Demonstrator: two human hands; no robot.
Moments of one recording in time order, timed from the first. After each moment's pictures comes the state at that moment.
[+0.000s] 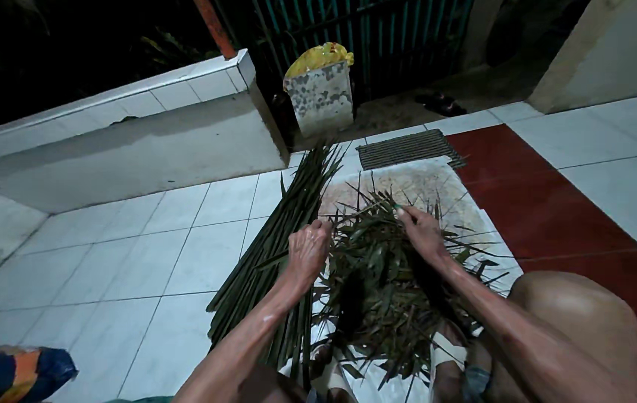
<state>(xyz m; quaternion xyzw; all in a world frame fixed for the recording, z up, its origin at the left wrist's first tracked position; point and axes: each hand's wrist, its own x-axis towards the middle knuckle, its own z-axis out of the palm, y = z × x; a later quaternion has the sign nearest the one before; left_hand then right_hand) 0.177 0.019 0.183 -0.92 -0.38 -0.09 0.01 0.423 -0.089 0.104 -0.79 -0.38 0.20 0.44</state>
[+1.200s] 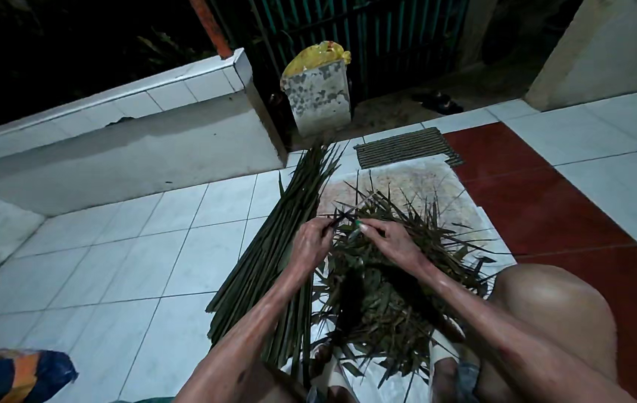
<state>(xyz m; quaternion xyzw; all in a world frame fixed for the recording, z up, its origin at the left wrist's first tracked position) 0.179 0.037 0.173 -0.89 -0.37 -0.12 -0.24 0.374 -0.087 0.128 -0.68 -0.52 0.29 0.44</state>
